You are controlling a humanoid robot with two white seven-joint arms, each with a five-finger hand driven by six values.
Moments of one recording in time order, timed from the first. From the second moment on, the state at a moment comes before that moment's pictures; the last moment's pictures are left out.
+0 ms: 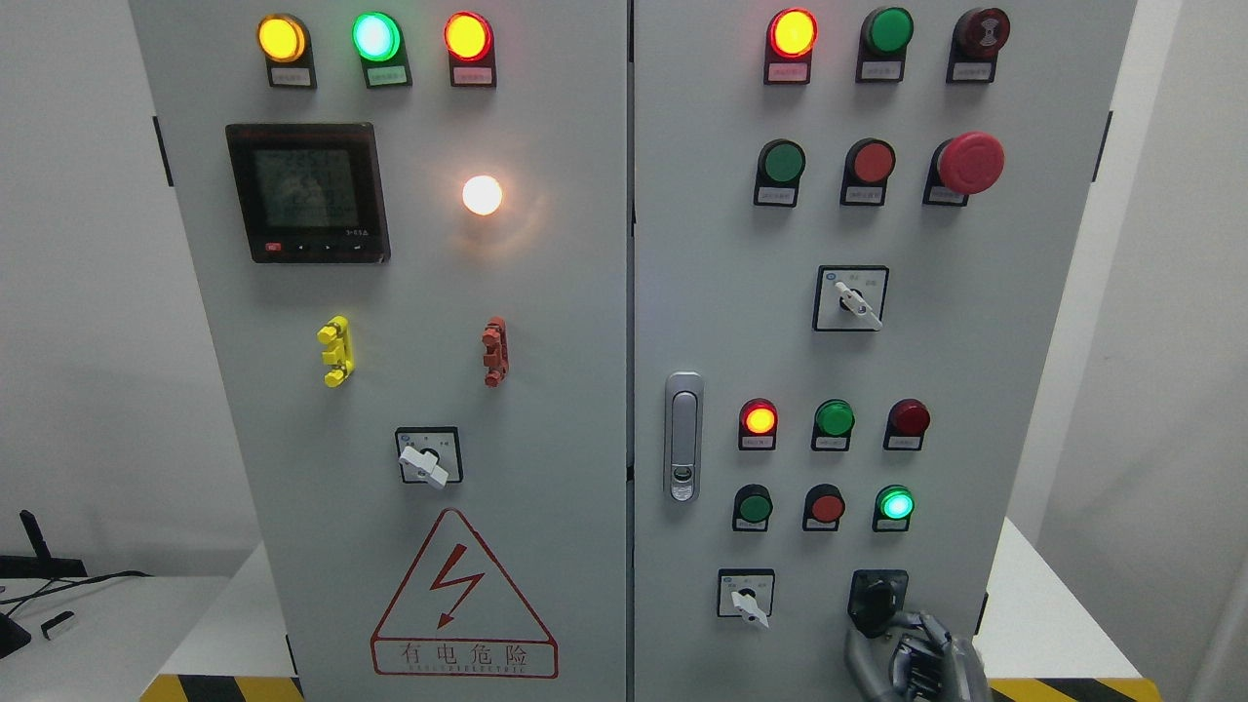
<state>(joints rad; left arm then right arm) -0.04 -0.09 0.10 0.08 0.00 -0.16 0.06 -0.16 0.05 0.00 -1.71 0.20 0.16 -0.13</state>
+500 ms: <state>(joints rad) -0.04 -0.09 0.10 0.08 0.00 -0.16 0.06 -0.16 0.05 -0.02 -1.71 0.20 0.15 -0.13</state>
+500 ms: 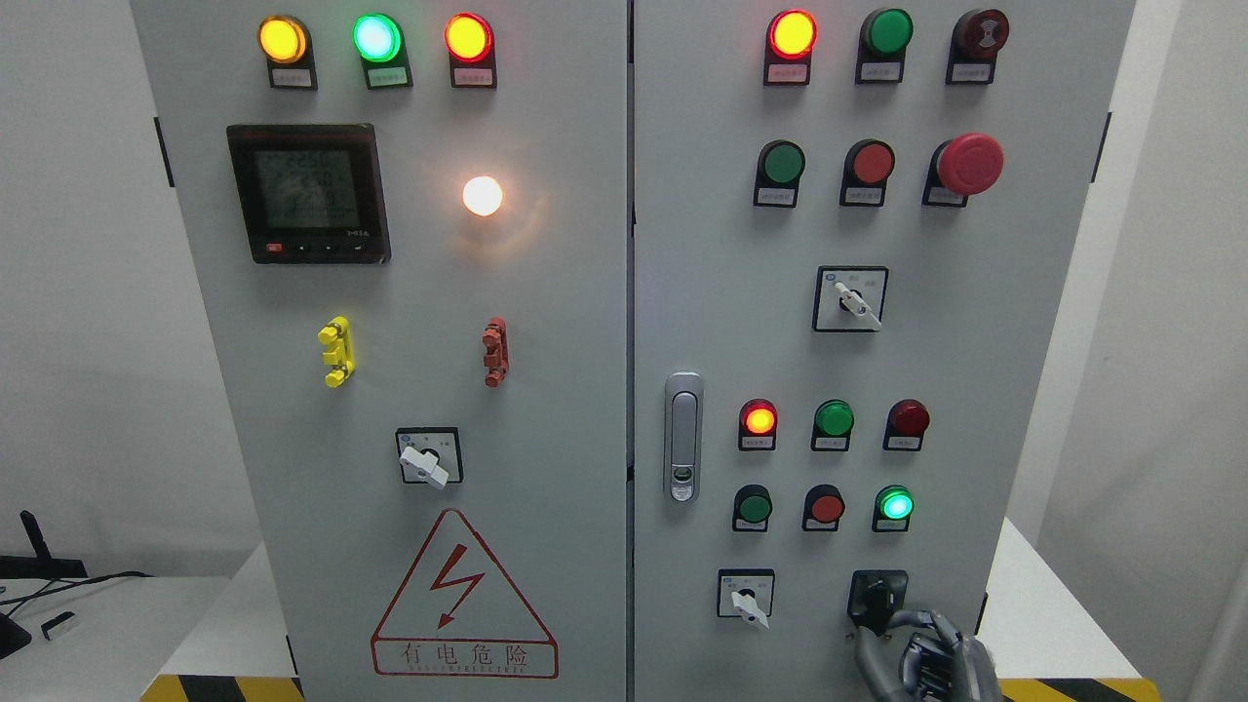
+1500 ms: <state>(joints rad) -0.04 -0.09 0.10 0.08 0.00 -0.16 0.06 -0.15 0.05 -0.04 -1.71 0.20 0.15 -0.13</state>
